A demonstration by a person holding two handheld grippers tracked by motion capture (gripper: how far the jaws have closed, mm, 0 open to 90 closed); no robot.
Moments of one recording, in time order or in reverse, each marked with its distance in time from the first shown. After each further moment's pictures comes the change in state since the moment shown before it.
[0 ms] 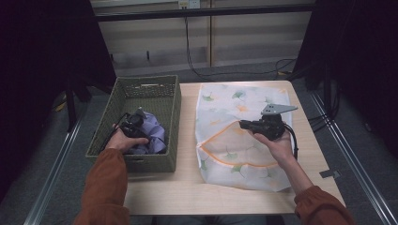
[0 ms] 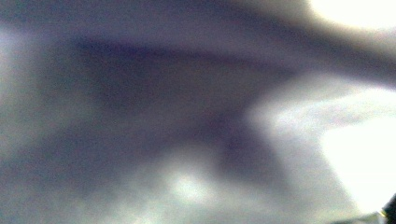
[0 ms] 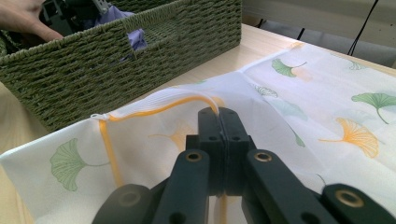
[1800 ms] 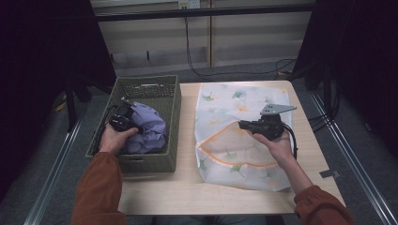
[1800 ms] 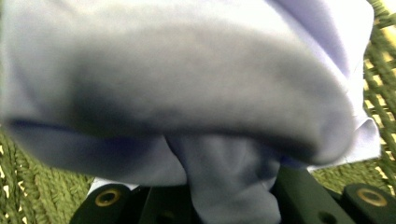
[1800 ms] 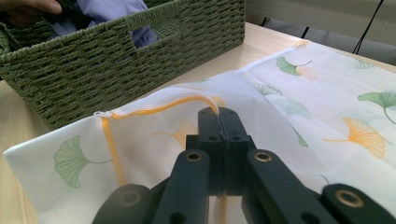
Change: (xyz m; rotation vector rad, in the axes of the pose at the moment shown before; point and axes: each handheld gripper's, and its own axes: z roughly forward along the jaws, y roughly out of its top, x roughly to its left) left arm 0.011 -0.013 -0.050 -0.297 -0.117 -0.046; right arm 0.000 -0.001 0.002 0.003 0.014 0.004
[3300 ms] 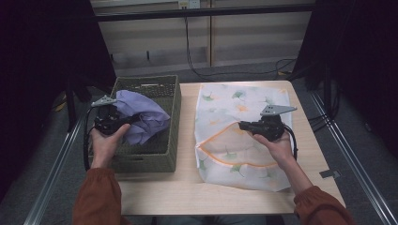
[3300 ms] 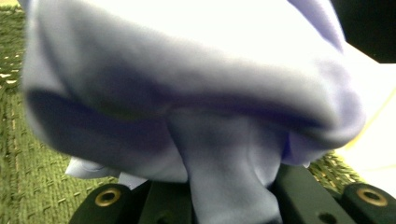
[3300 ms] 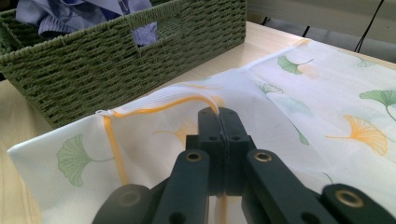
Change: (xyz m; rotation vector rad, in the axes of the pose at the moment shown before) left arm -0.026 -0.029 -0.065 -0.539 -0.086 0.021; right arm 0.001 -0.002 -0.001 0.000 0.000 0.004
